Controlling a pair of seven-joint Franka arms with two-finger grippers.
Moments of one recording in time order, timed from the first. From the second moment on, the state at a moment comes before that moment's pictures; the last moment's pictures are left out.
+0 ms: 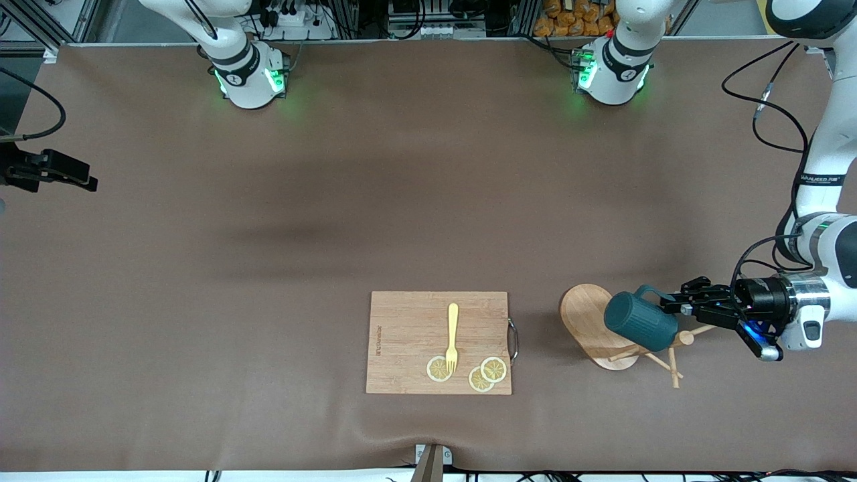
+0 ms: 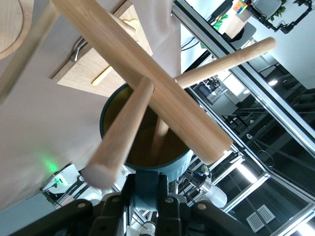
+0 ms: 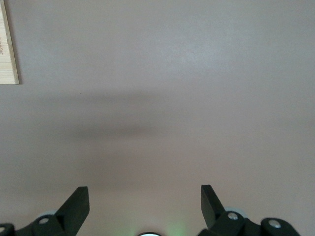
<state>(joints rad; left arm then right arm) 0.67 0.87 -0.61 -1.36 -0.93 1.69 -0.29 -0.09 0.11 0.02 -1.43 0.01 1.42 -0.06</state>
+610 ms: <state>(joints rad) 0.67 0.88 -0.62 -1.34 -0.99 1.68 -0.32 -0.09 0.11 0.02 -1.43 0.01 1.42 -0.06</state>
